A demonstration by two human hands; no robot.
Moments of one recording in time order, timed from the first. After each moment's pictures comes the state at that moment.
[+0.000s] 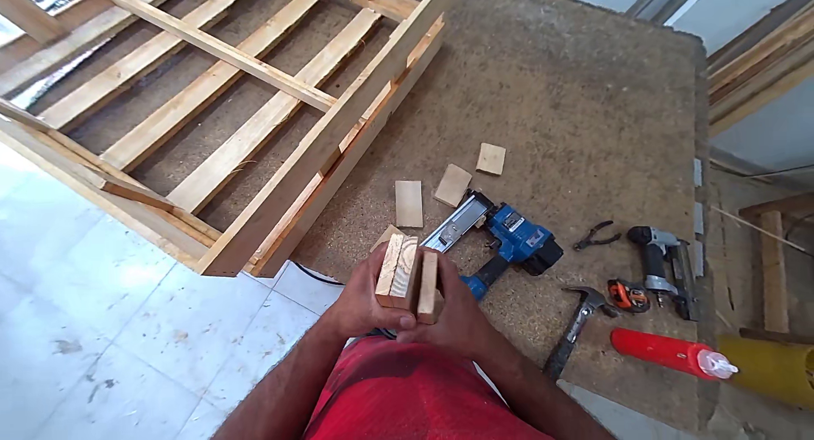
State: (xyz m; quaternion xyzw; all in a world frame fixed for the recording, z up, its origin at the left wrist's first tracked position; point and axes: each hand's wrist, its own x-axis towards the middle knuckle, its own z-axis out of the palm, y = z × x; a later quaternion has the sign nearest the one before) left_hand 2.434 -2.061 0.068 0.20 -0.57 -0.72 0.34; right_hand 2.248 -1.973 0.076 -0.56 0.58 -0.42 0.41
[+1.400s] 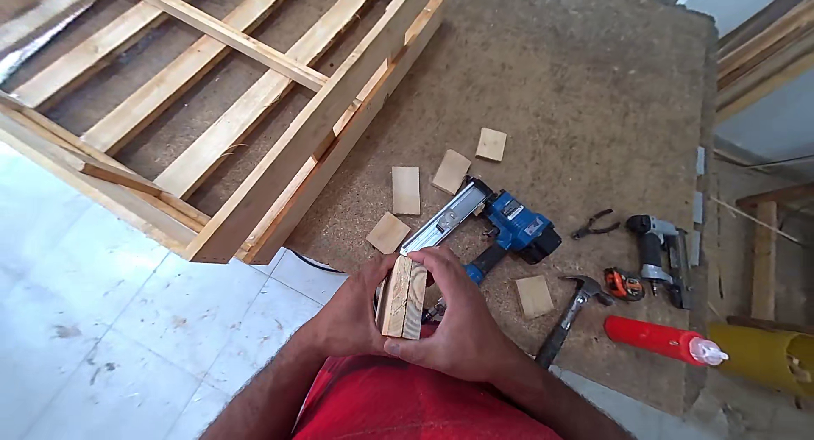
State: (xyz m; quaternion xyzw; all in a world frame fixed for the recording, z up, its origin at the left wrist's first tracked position) left_hand 2.453 -2.041 0.087 0.27 -0.75 -0.56 0.23; right_hand 2.259 -1.963 0.134 -0.61 0.61 -0.36 0.37
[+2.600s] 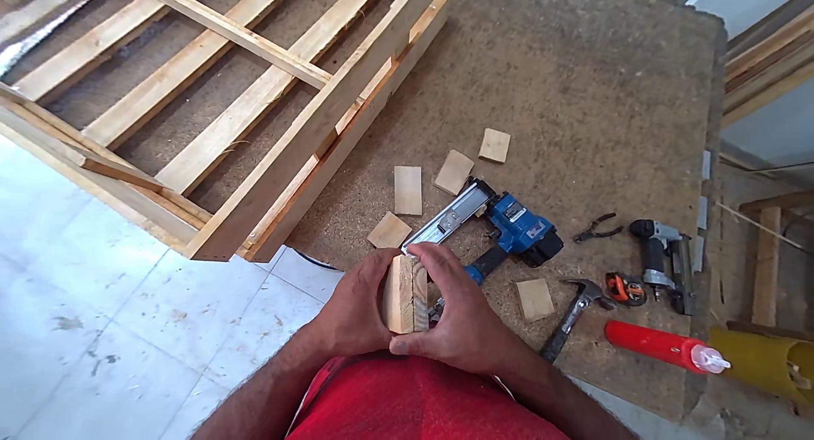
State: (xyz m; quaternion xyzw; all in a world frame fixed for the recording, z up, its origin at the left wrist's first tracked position) left_hand 2.445 -2.040 0.090 0.35 -0.79 -0.45 0.22; right_hand 2.247 -1.973 0.131 -0.60 0.59 -0.32 0.43
